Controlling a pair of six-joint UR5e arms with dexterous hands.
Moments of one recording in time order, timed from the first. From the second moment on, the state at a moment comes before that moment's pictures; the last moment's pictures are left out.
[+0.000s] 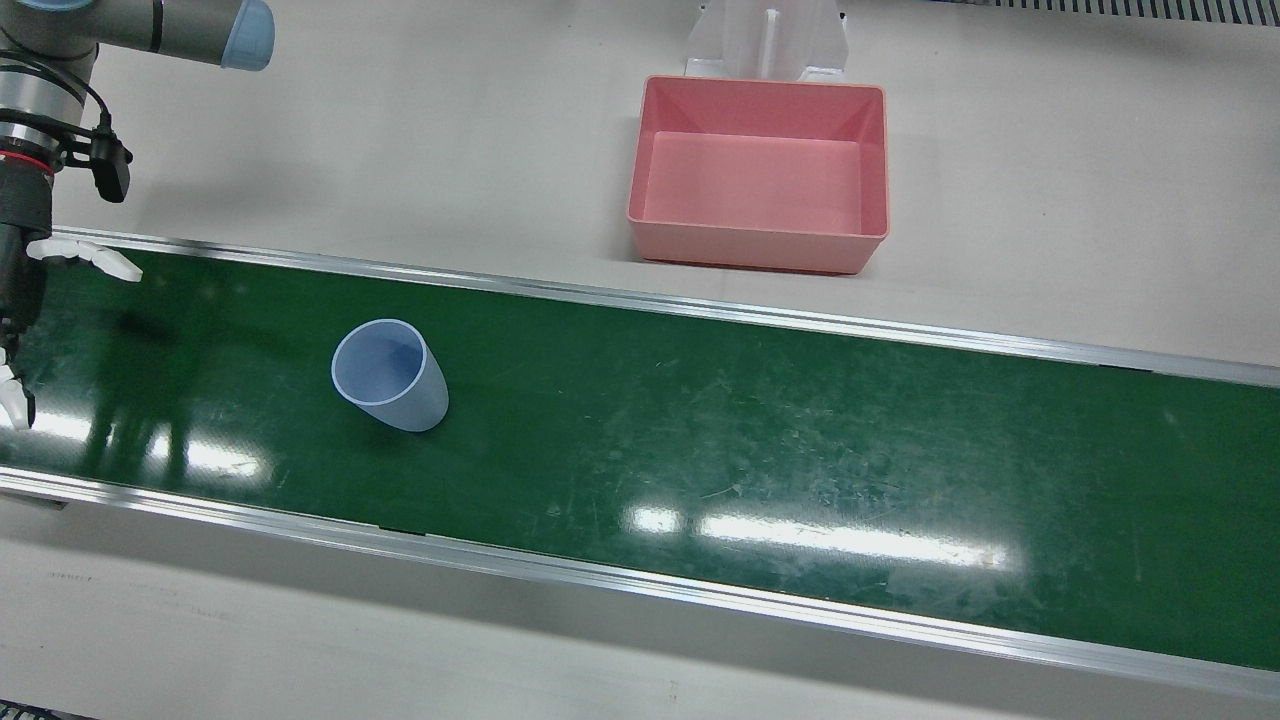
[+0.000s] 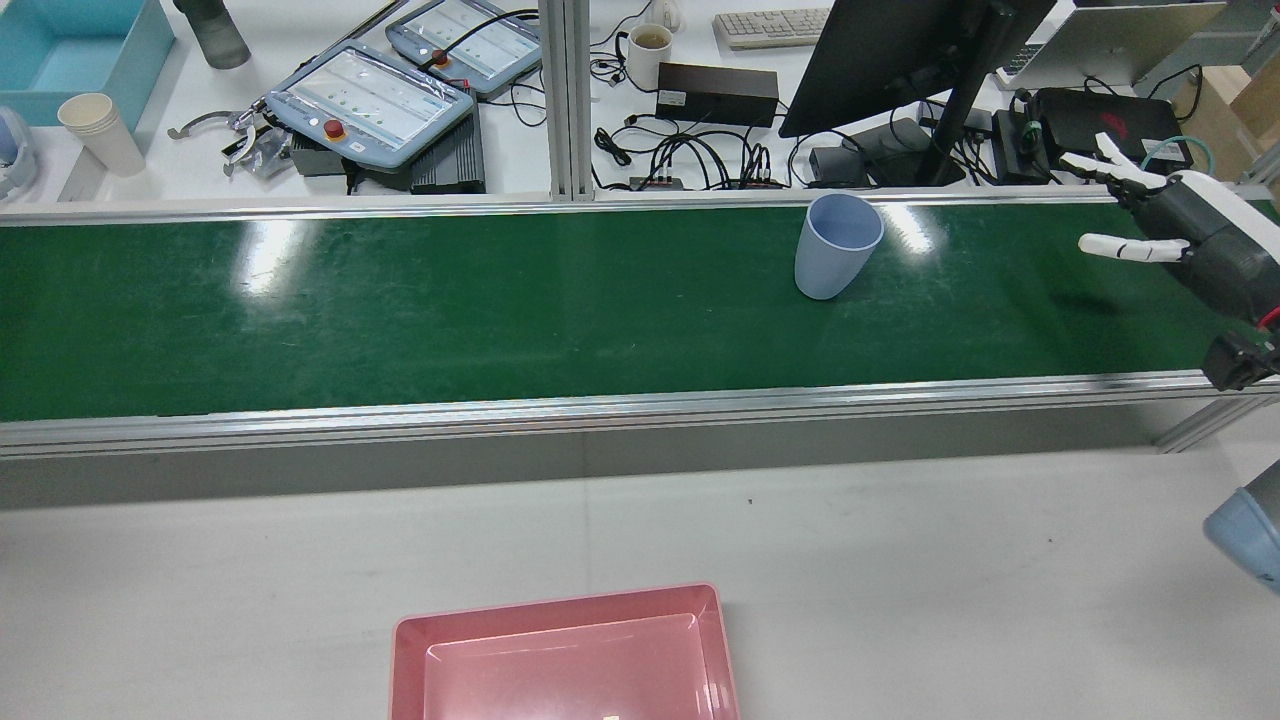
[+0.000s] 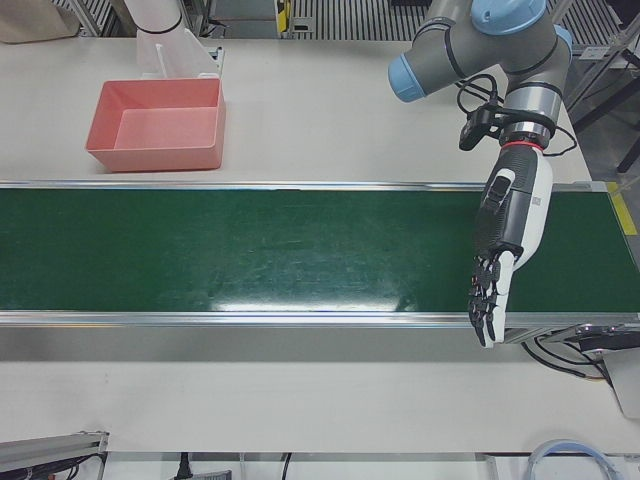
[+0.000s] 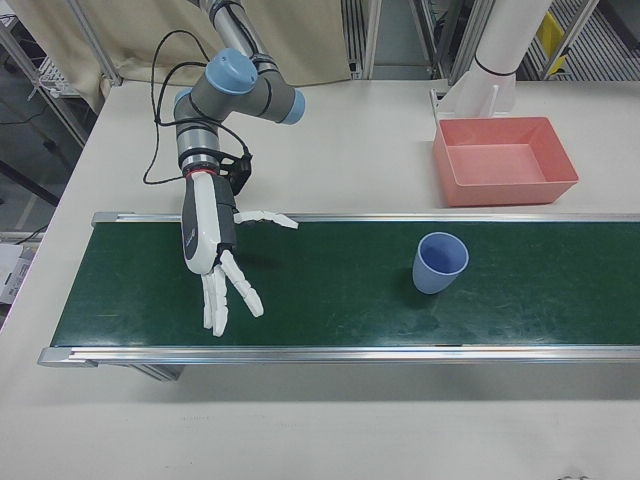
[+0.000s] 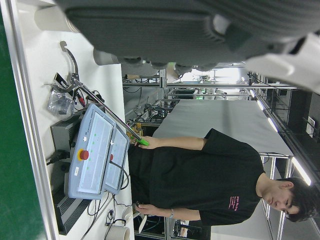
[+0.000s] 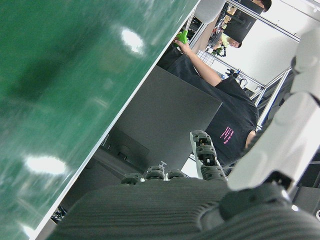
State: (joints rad) left arm -1.43 -1.75 -1.74 0.31 1.79 -0.01; right arm 1.13 -1.60 1.81 -3.24 -1.34 -0.57
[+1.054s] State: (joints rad) left arm -1.43 -1.75 -1.74 0.31 1.79 -0.01; right arm 1.08 -1.60 1.81 -3.24 -1.33 -0.56
